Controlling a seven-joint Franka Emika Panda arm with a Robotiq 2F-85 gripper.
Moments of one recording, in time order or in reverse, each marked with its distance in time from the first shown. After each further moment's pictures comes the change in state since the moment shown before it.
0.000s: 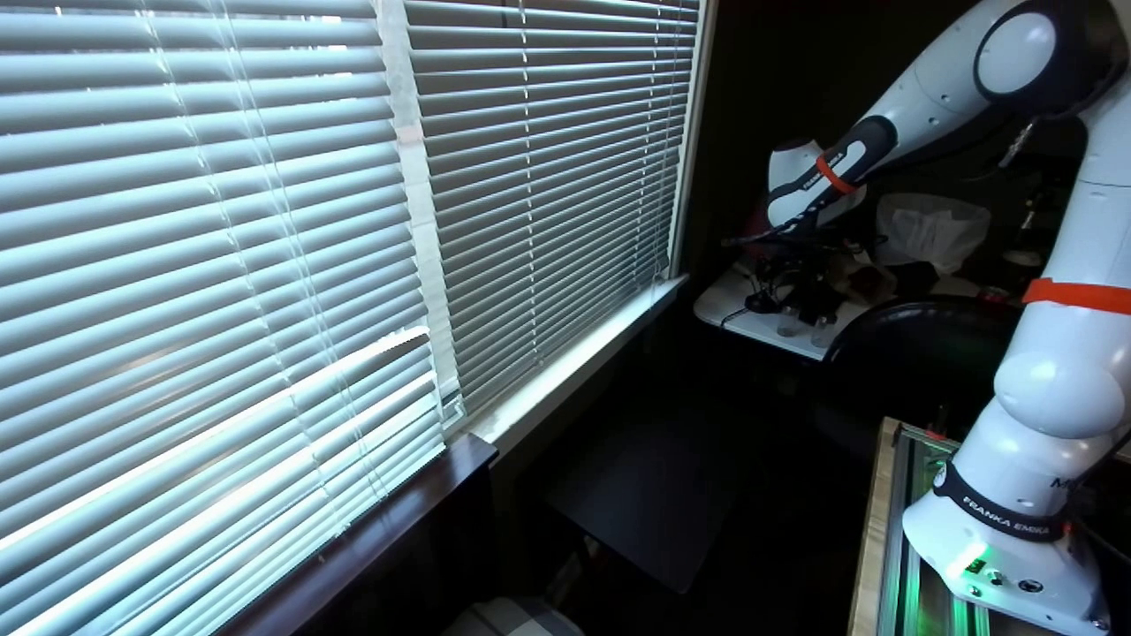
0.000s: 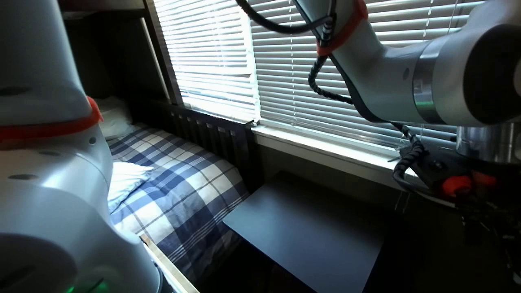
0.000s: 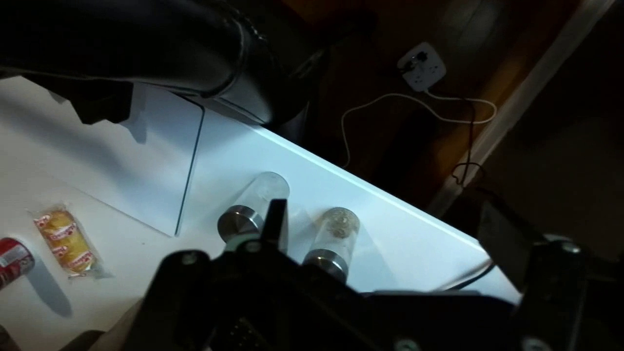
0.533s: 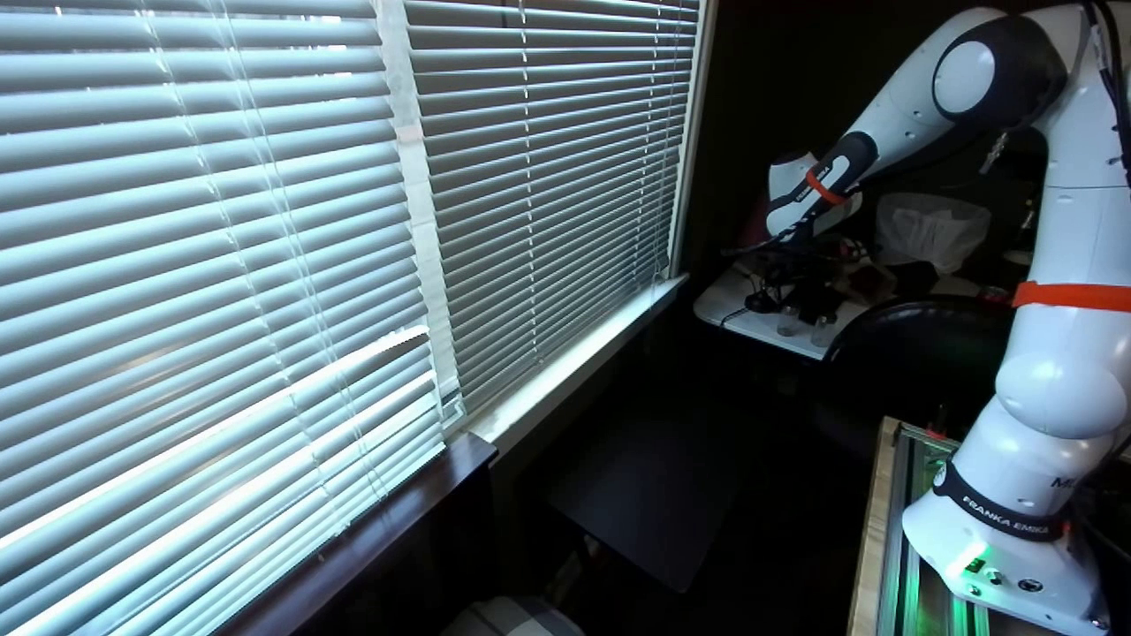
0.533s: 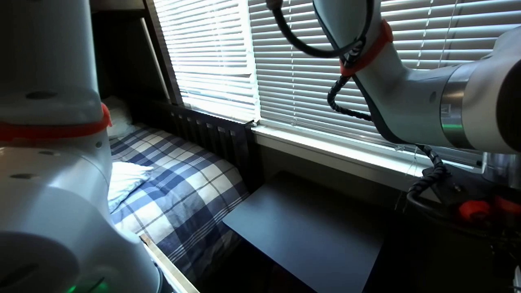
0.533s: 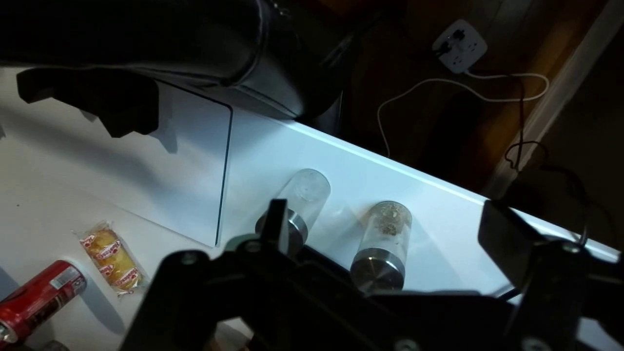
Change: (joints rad) arm 0.014 0.111 -0.066 0.069 -0.001 0.004 0.091
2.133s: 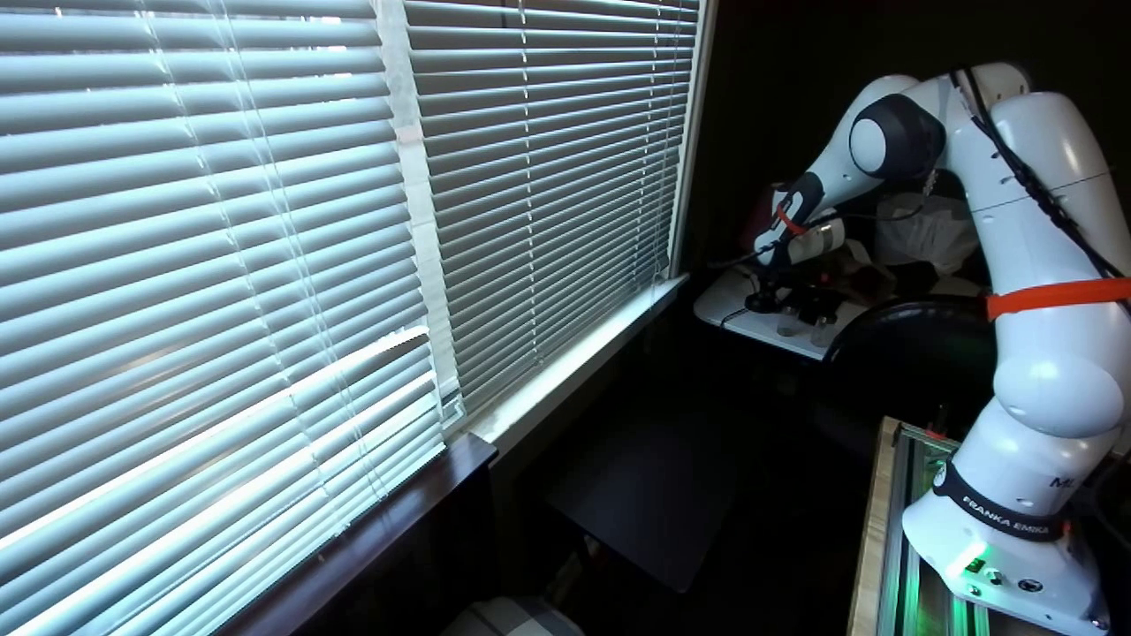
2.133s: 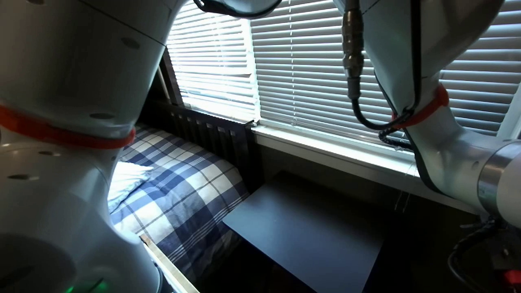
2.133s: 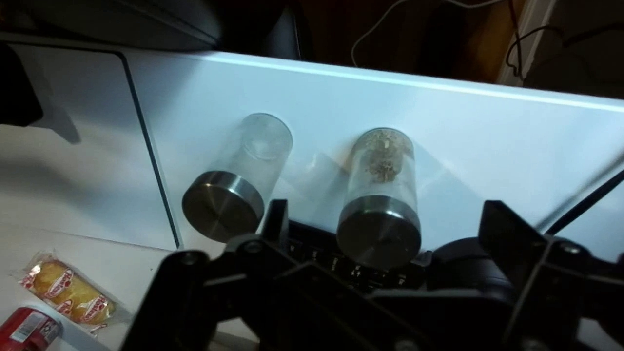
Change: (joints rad) arm -0.021 0.335 -0.080 0.199 0.293 0.238 -0.015
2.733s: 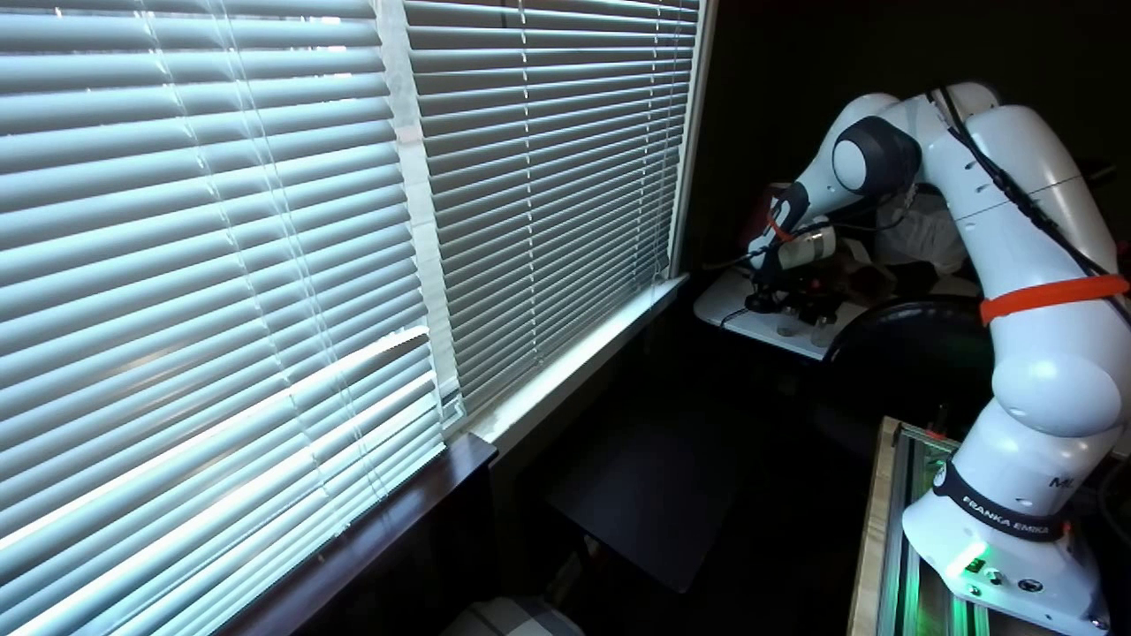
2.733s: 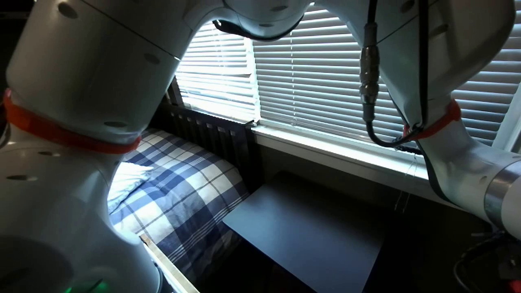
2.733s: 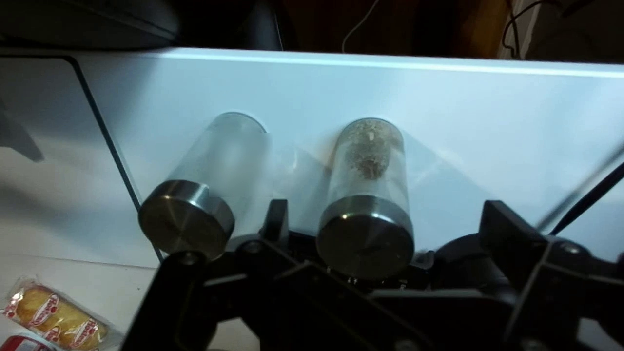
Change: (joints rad) arm -0.013 0.097 -0.001 0.083 0.103 0.011 0.000
